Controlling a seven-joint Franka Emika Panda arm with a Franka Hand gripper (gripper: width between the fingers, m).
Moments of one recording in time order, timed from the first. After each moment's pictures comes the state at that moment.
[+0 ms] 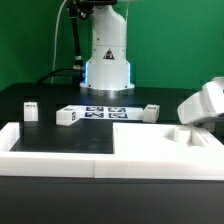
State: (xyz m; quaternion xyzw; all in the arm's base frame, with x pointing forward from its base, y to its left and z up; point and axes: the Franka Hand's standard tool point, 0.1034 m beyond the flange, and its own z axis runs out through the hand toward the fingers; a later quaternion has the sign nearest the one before) arm 0.420 0.200 0.006 0.89 0.16 -0.43 0.08
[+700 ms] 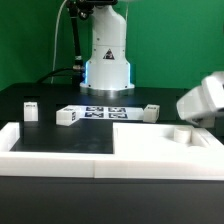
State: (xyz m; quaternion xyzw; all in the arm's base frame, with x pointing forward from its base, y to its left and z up) arm 0.427 0.185 0.053 0.89 0.17 -0.42 0.07
